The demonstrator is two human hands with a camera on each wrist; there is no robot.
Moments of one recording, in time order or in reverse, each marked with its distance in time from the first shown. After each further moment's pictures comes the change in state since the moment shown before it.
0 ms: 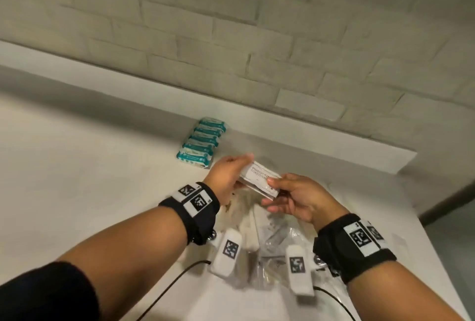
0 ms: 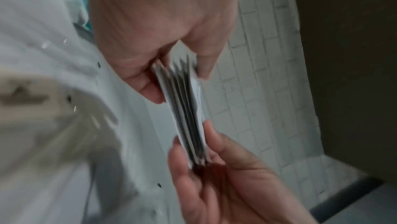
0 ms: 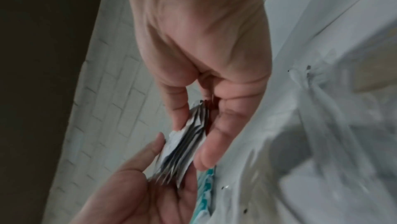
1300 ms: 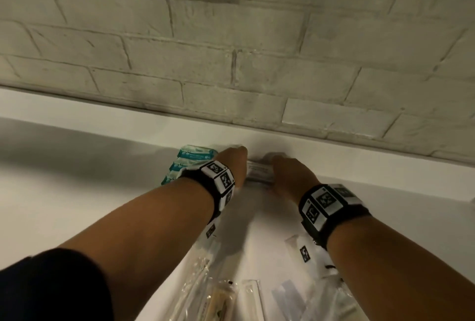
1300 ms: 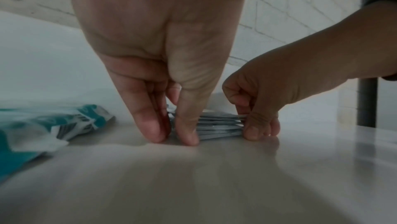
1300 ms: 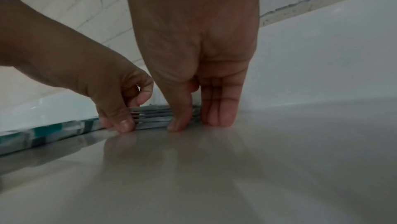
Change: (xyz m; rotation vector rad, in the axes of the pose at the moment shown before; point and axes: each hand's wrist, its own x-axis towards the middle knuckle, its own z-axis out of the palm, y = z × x) left_hand 0.215 0.045 -0.007 1.724 -0.040 0.242; right_hand 0.237 -0.054 -0.044 -1.326 0.262 -0.406
